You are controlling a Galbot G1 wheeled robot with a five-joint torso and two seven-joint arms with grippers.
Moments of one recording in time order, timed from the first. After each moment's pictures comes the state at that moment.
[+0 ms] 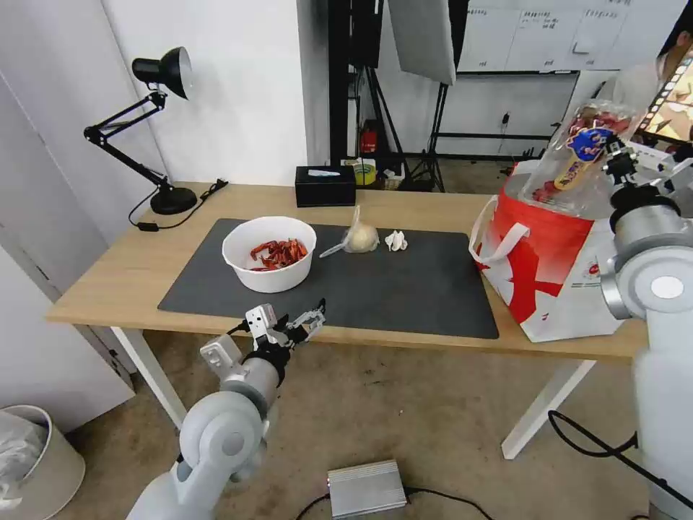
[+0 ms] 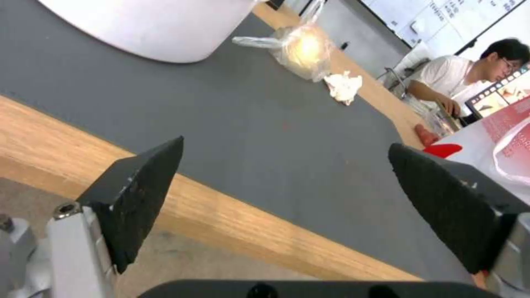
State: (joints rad) left arm 1.24 -1.22 -0.22 -2.19 -1.03 0.34 -0.53; right arm -0.78 1.09 0.71 2.00 1.24 -0.21 0.56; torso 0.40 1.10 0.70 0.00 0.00
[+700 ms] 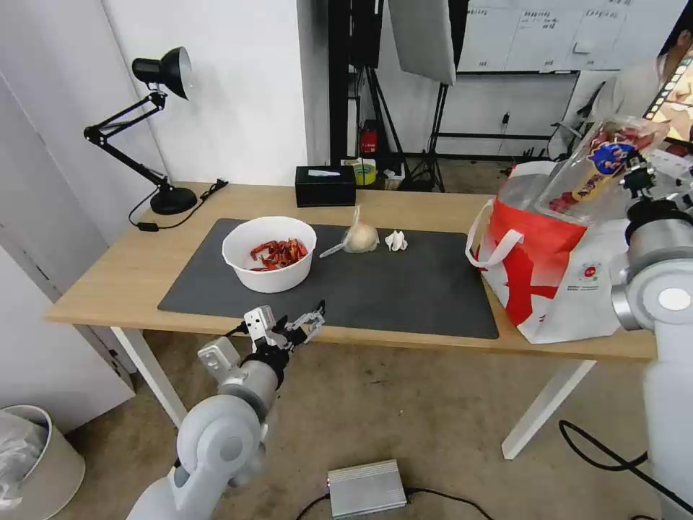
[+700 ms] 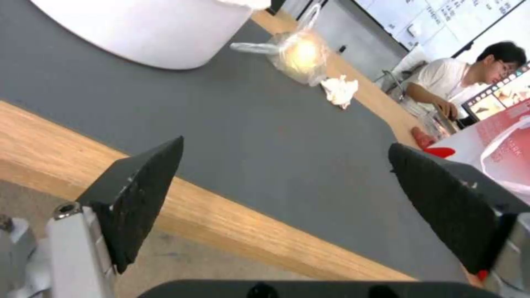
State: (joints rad) left arm 1.25 -1.21 -0.23 -2.21 -1.03 0.34 -0.53; right arm -0.84 1.09 0.75 2.00 1.18 -0.21 0.57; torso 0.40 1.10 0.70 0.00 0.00
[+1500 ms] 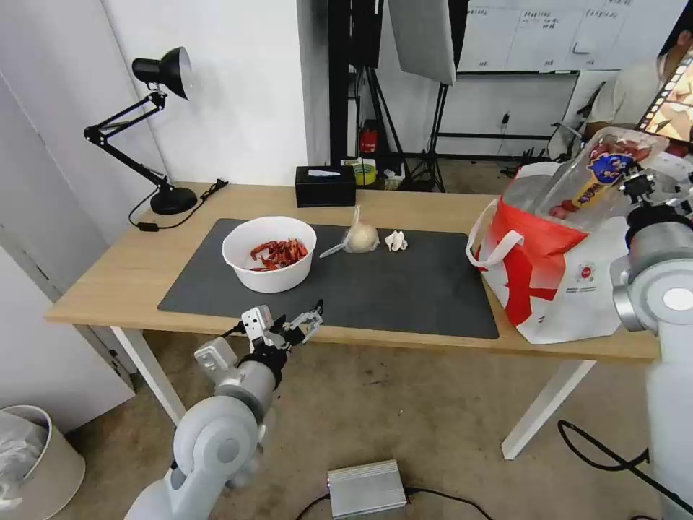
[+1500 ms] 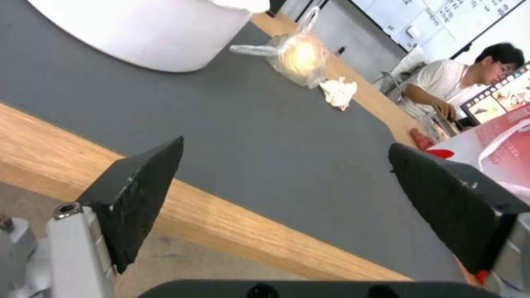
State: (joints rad) left arm 1.25 -1.21 -0.23 -2.21 -1.03 0.34 -0.53; right arm -0.83 1.09 0.75 2.01 1.23 -0.24 0.64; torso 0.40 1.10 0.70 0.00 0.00
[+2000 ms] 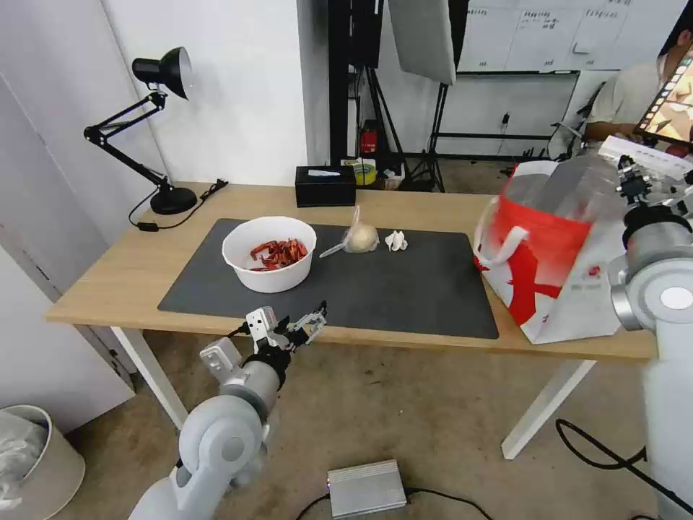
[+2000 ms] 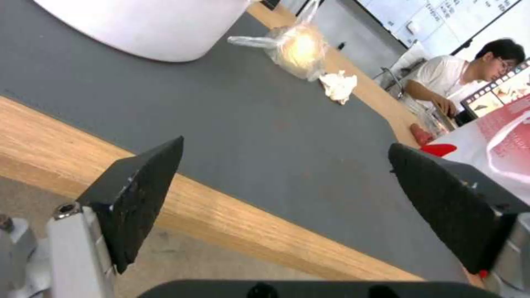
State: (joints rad) left arm 1.25 -1.22 -0.22 -2.20 -1.02 0.34 -0.53; right arm -0.83 1.10 0.75 2.00 1.23 -0.24 0.64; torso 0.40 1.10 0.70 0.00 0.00
